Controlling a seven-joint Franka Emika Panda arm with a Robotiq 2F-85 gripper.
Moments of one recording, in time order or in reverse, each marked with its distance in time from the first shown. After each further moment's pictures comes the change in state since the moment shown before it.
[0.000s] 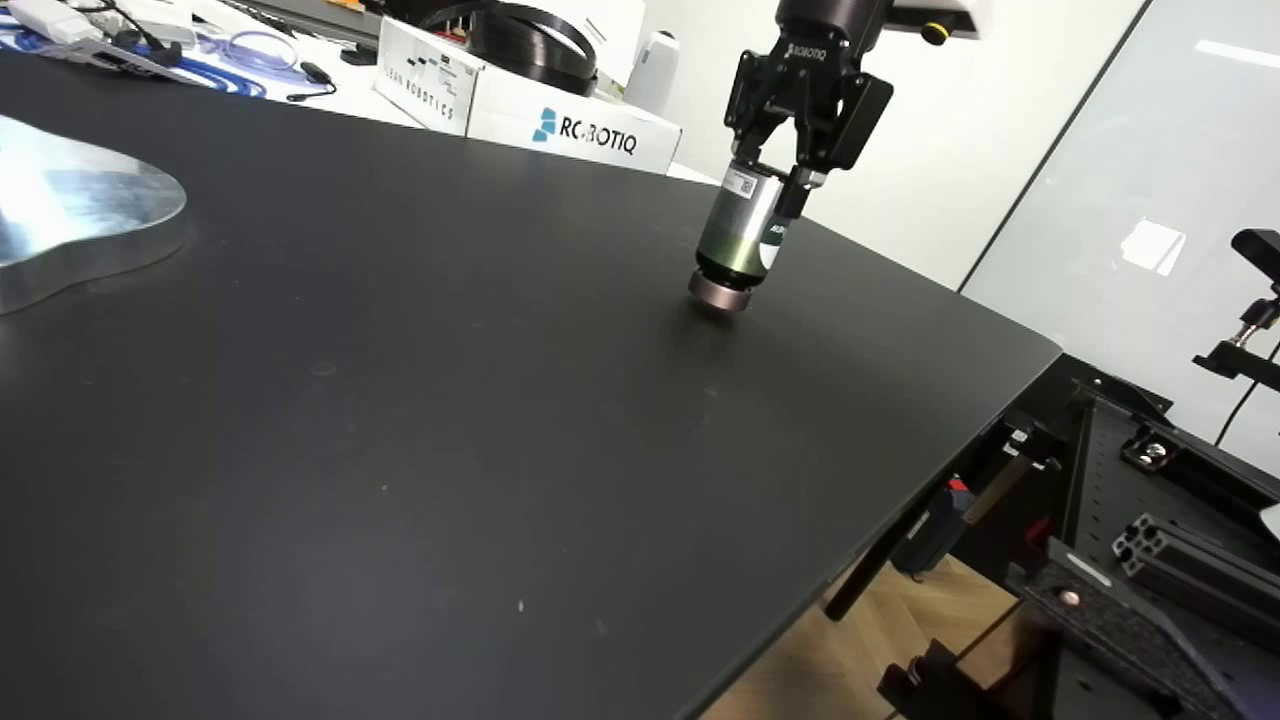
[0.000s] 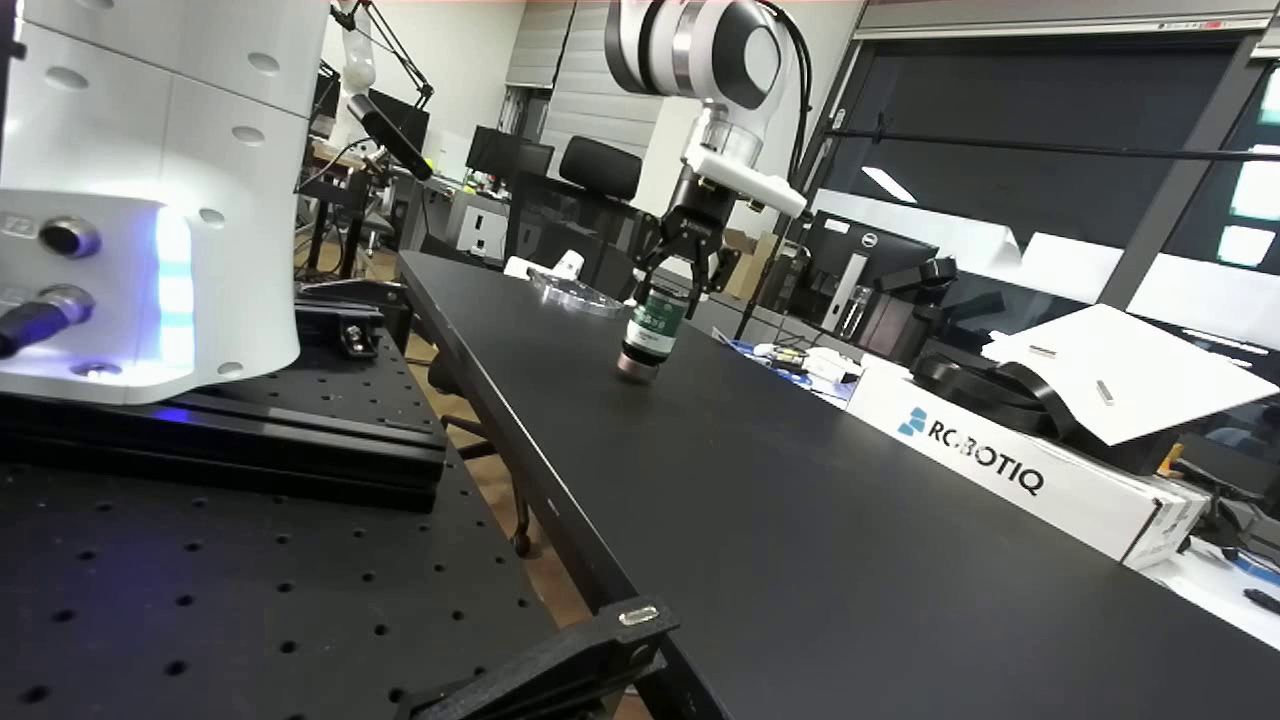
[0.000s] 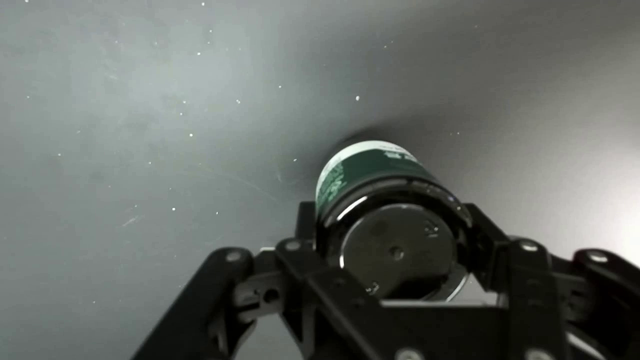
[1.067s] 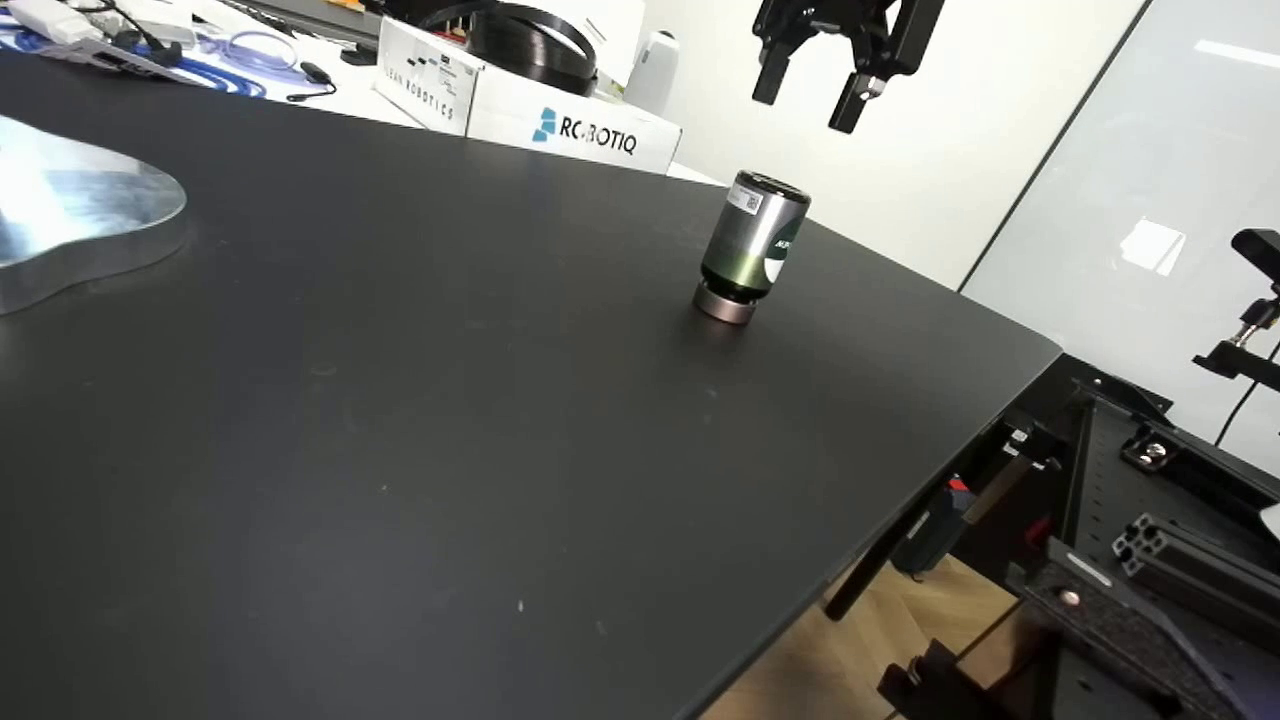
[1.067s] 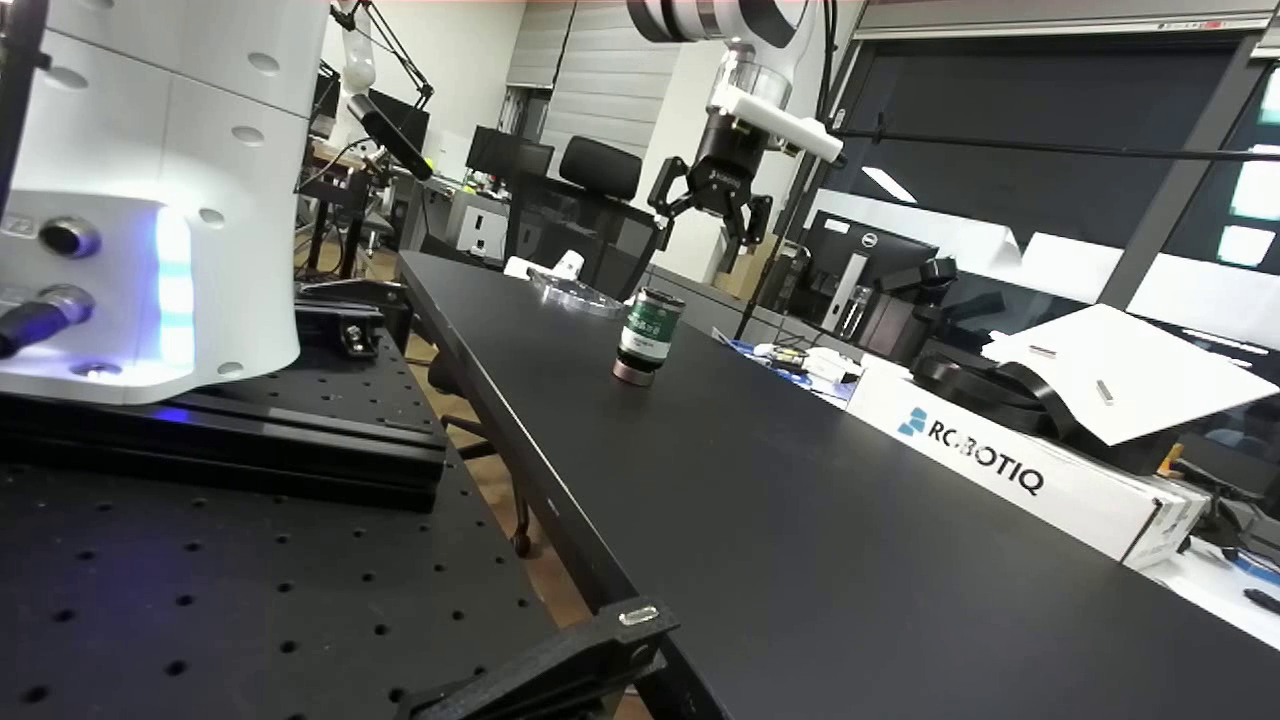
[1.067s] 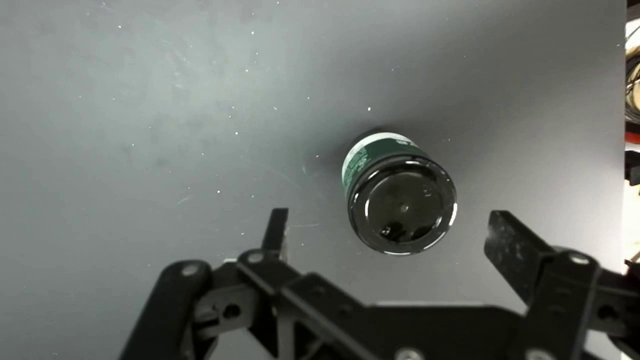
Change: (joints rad) arm 0.002 -0.148 -0.022 0.006 0.021 -0.124 -0.071
